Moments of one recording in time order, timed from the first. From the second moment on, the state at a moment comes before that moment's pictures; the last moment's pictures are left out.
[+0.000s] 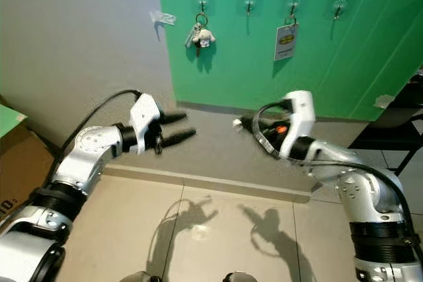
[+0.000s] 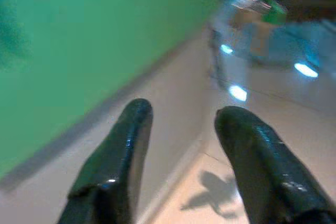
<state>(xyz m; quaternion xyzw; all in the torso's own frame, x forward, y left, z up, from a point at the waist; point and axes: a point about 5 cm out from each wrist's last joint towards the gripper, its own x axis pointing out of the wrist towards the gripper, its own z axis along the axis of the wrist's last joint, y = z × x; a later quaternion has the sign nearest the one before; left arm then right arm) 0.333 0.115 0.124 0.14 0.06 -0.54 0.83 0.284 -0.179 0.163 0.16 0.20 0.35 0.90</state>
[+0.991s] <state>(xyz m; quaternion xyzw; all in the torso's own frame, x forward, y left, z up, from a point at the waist) 0.335 0.084 0.161 0.15 -0.01 -0.64 0.75 0.272 -0.142 0.195 0.08 0.15 0.47 0.87</state>
